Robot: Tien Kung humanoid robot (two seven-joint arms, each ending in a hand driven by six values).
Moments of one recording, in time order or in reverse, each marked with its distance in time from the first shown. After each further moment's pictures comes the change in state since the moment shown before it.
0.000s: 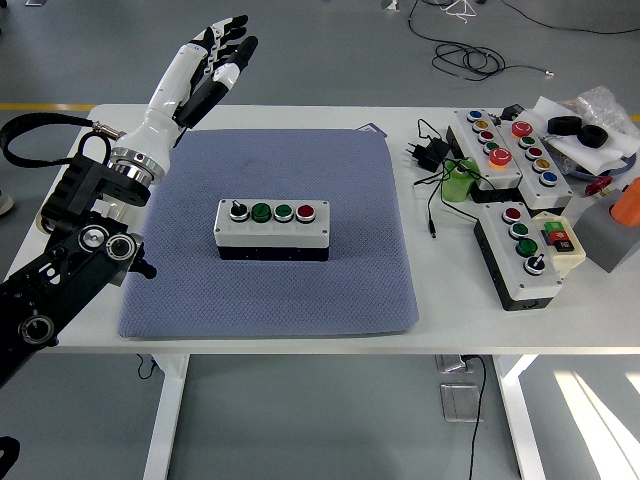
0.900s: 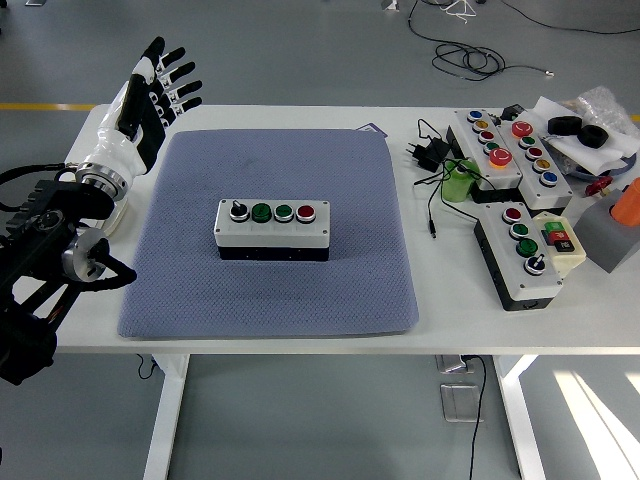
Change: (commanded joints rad) left arm 0.049 0.030 -0.060 0.068 -0.551 -0.065 -0.006; right arm -0.010 0.003 -0.008 0.000 0.020 0.000 0.003
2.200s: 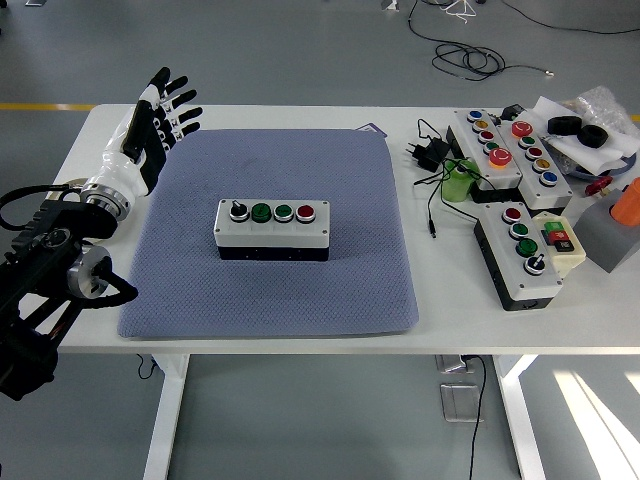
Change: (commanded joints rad) left arm 0.041 -0.005 0.014 0.017 0.016 0.002 0.005; right arm -0.024 0.002 -0.021 0.000 0.009 0.002 -0.001
